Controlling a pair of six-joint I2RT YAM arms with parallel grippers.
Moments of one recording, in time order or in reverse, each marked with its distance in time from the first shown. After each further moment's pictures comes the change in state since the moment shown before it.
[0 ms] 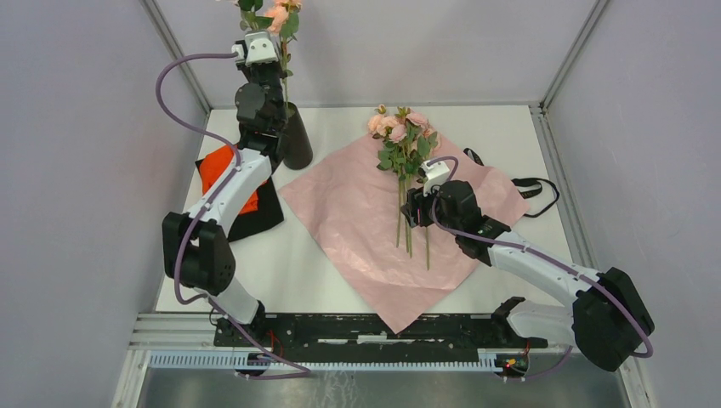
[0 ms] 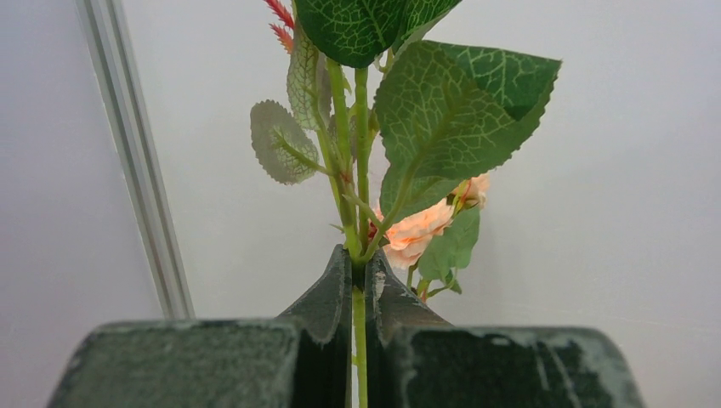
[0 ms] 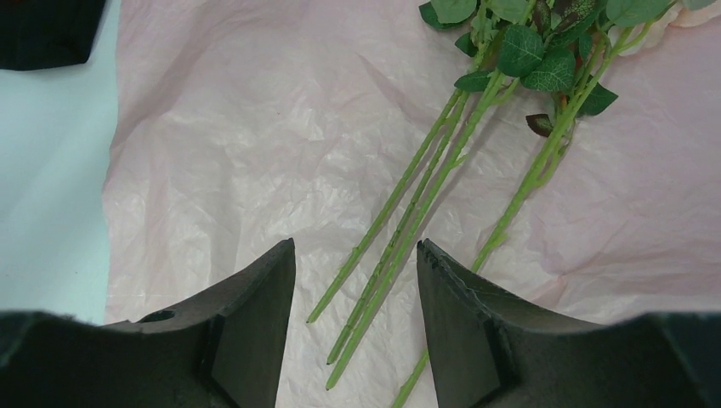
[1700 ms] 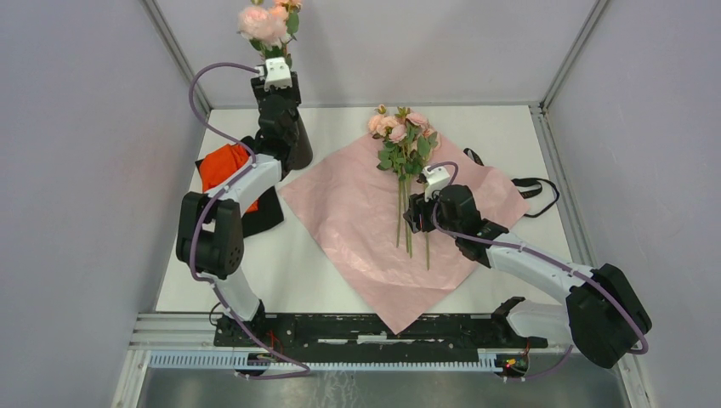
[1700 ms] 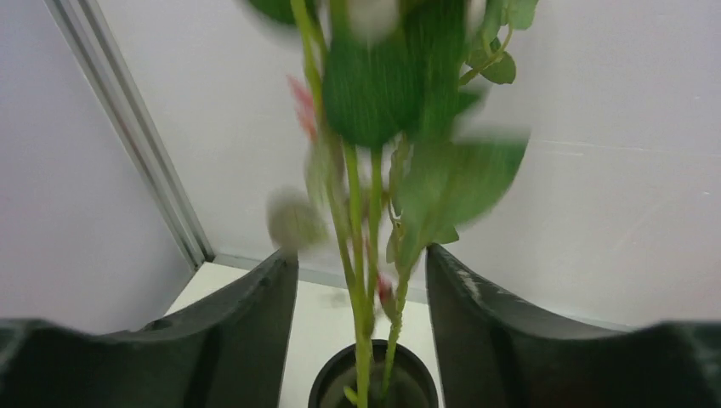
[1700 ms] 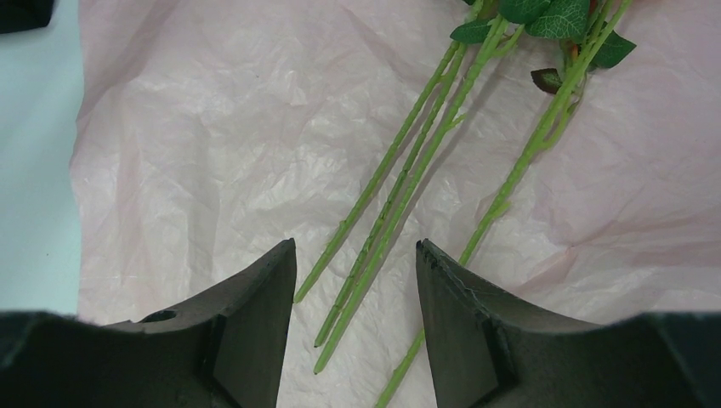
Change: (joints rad) left arm 0.022 0.125 -0.132 -0.064 -0.060 -0.092; right arm -0.019 0.023 -0.051 0.018 -0.019 0.010
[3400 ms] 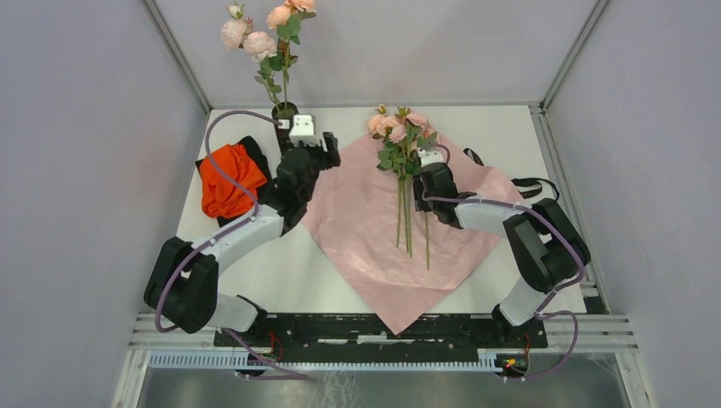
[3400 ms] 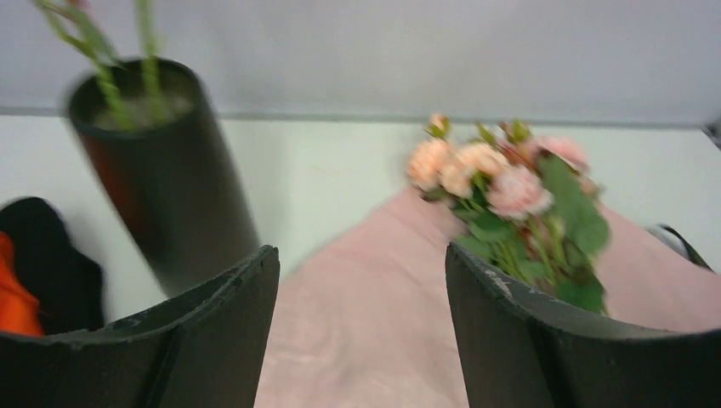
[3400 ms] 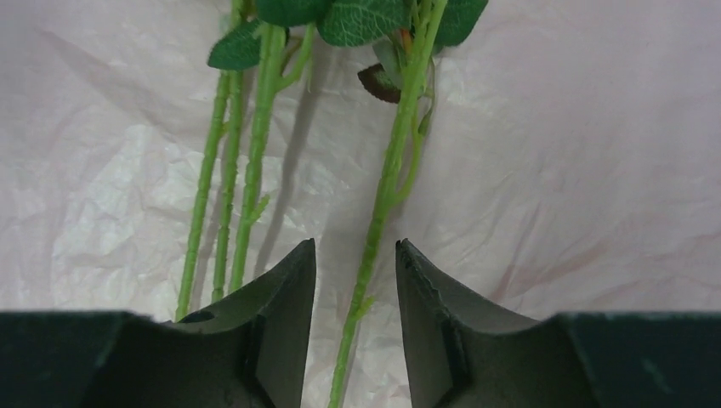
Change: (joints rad) left arm -0.201 -0.345 -0.425 -0.198 0.111 -0.310; right arm -0.105 0.464 0.251 -0.012 0.237 0.015
